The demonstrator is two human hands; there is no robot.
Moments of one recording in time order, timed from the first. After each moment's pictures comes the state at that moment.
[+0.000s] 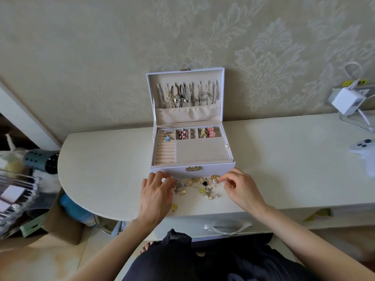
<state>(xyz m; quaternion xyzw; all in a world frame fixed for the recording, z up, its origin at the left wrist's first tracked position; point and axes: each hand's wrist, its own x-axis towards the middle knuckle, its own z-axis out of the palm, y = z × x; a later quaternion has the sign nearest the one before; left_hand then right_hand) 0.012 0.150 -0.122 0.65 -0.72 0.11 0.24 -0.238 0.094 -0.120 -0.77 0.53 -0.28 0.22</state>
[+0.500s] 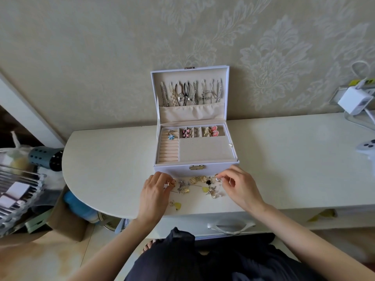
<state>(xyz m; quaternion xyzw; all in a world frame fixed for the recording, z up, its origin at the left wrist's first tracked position) 0.020 0.153 -0.125 0.67 -0.68 0.01 0.31 -0.226 0.095 -0.118 -0.79 0.49 -0.32 0.19</state>
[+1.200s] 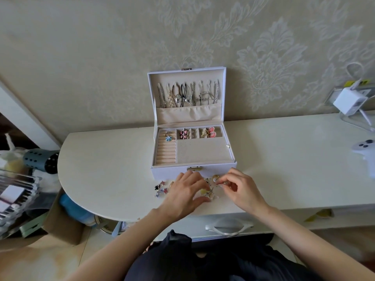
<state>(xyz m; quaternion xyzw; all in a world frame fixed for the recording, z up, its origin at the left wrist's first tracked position) -0.030 0.128 -0.112 0.46 -0.85 -0.02 0.24 -0.239 0.096 -0.119 -0.79 0.45 -0.34 0.24</state>
